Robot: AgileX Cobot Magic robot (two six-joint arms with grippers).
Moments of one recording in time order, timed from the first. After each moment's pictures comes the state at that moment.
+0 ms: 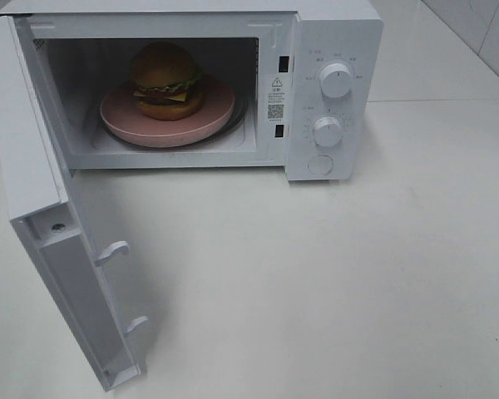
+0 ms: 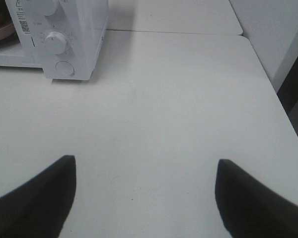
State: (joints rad) left arm 0.04 -0.01 -0.52 -0.14 1.07 0.07; right arm 0.05 0.00 -0.50 -0.08 0.97 0.04
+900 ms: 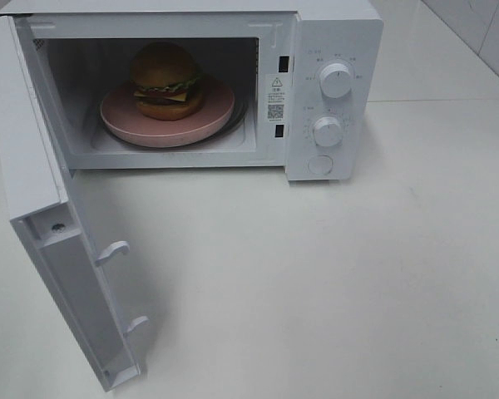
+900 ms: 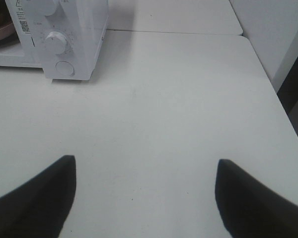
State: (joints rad) left arm 0.04 -0.01 -0.52 -0.14 1.07 0.07; right arm 0.05 0.00 -0.50 -0.08 0.97 0.04
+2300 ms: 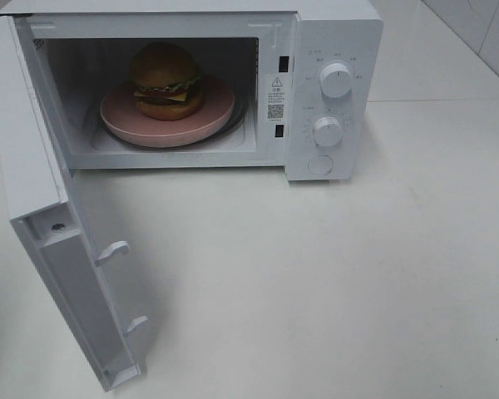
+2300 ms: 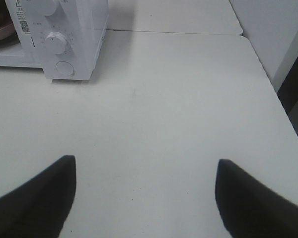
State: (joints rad) left arm 0.04 0.46 -0.39 -0.15 0.41 0.06; right arm 0.05 0.00 -0.50 -0.08 0.97 0.04
